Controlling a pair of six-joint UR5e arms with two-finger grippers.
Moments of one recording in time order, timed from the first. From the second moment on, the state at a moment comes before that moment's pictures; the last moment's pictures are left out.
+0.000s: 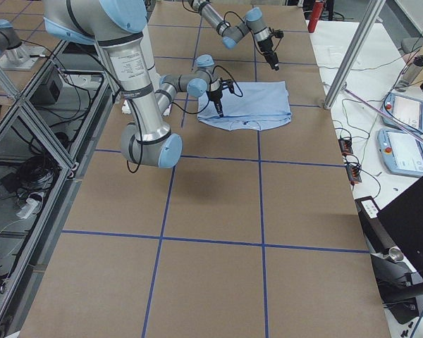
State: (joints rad) left arm -0.79 -2.24 -1.25 -2.44 -1.77 -1.54; right arm 0.38 -1.07 1.77 -1.52 1.54 1.10
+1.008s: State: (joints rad) left arm -0.79 -2.24 -1.25 -2.44 -1.77 -1.54; right arm 0.35 -1.10 1.86 -1.52 1.52 1.41
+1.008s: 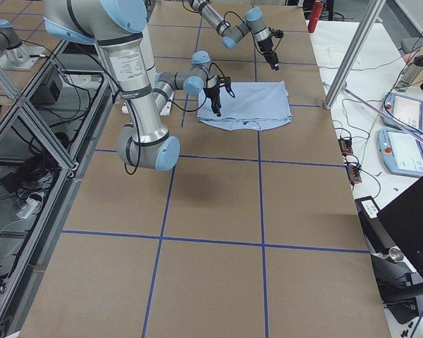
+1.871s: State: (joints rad) left arm -0.79 -2.23 -1.27 -2.44 -1.77 -1.54; right arm 0.26 -1.16 1.89 -1.52 1.49 1.97
